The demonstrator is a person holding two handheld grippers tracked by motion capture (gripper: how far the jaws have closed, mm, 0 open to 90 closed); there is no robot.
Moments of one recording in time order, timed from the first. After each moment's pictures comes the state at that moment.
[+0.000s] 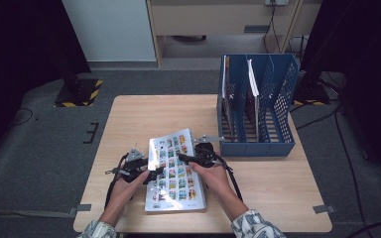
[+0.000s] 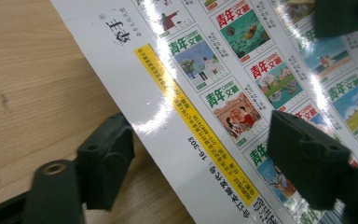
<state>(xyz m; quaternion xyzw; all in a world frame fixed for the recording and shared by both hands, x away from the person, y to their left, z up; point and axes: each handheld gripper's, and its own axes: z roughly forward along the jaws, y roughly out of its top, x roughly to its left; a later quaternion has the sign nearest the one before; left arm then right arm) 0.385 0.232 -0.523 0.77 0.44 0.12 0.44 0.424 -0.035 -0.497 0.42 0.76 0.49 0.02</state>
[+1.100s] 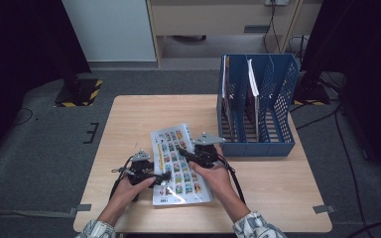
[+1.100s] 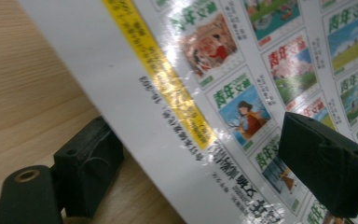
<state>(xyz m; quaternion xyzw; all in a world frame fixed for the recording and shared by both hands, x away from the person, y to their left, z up) 0.390 0.218 -0.537 0.79 0.41 0.04 0.45 0.409 -0.036 -0.466 0.33 0.77 0.52 0.12</state>
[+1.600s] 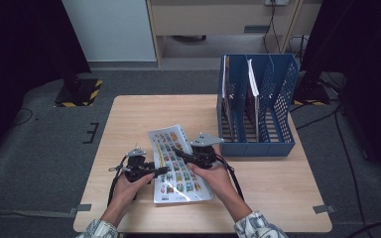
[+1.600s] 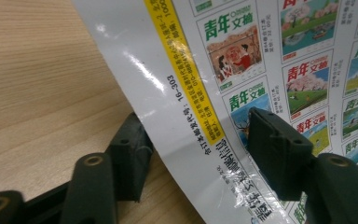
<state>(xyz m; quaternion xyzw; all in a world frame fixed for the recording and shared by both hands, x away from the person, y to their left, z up) 0.397 0.231 -0.529 0.76 0.46 0.02 0.45 0.405 -0.031 -0.459 0.29 0.78 0.54 0.11</state>
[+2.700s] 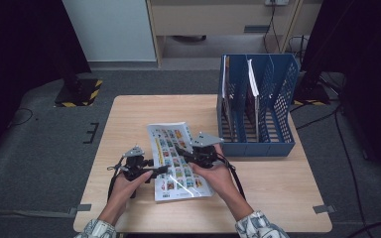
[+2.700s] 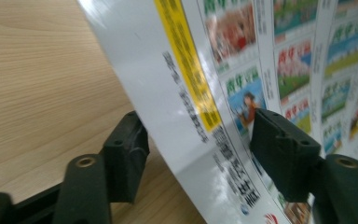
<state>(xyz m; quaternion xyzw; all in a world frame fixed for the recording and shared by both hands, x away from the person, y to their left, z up) 0.396 0.229 -0.523 0.77 0.41 0.02 0.49 0.403 -0.034 -0.450 0.26 0.79 0.53 0.16</state>
